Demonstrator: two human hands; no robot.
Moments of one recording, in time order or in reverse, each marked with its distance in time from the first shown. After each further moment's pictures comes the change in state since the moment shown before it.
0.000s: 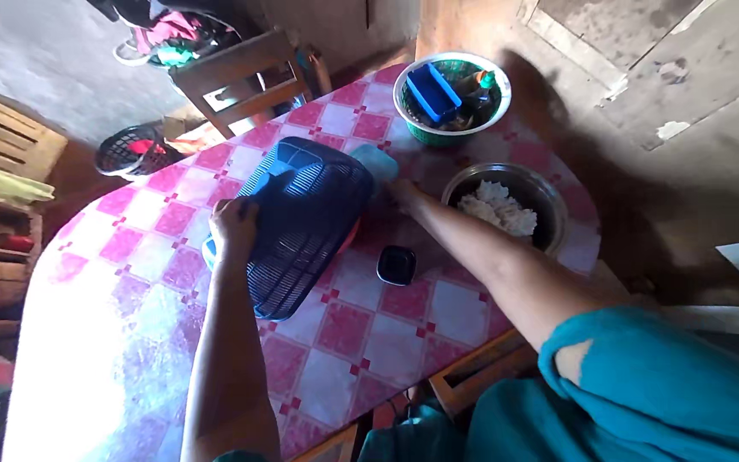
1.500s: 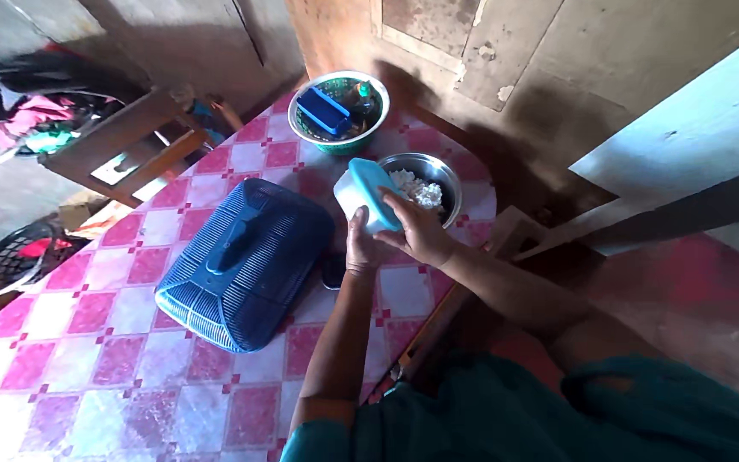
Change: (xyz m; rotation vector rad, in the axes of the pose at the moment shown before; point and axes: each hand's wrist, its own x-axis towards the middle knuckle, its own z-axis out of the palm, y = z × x) left_hand -0.144 0.273 0.183 -1.871 -0.676 -0.031; right_hand -0.235 0.044 -0.121 -0.758 0.474 -1.188
